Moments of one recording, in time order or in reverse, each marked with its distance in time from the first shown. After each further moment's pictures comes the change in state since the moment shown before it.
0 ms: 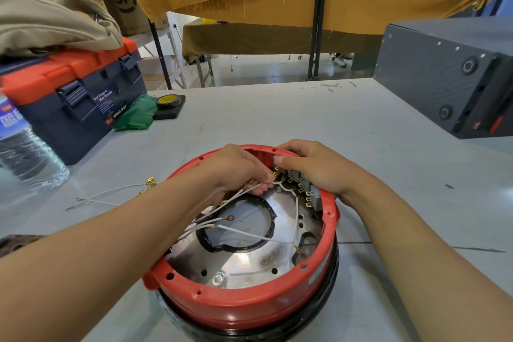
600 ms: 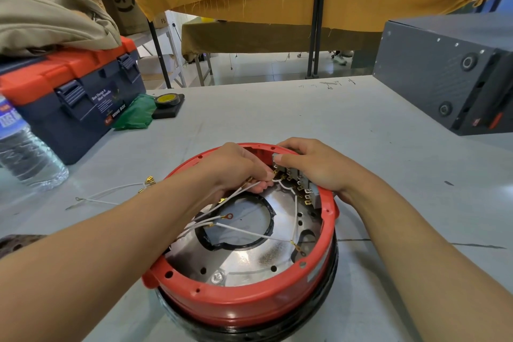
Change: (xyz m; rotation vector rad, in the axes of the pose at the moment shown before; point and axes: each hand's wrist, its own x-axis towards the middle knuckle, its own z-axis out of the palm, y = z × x) left_hand 0.000 -0.001 0.000 -0.020 0.002 -0.013; right_hand 0.000 0.000 0.000 -0.021 0.000 -0.008
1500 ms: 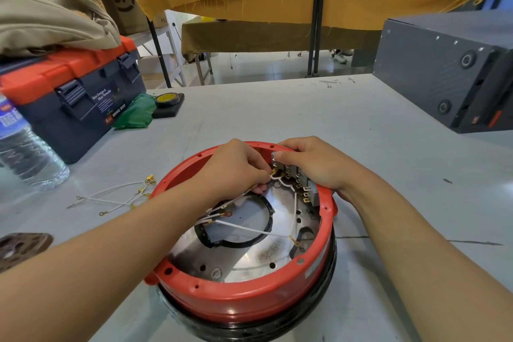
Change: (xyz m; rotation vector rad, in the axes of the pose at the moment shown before) left_hand -0.007 -0.005 0.003 0.381 0.106 0.258; right_hand -0.001 -0.002 -0.001 -0.050 0.018 0.003
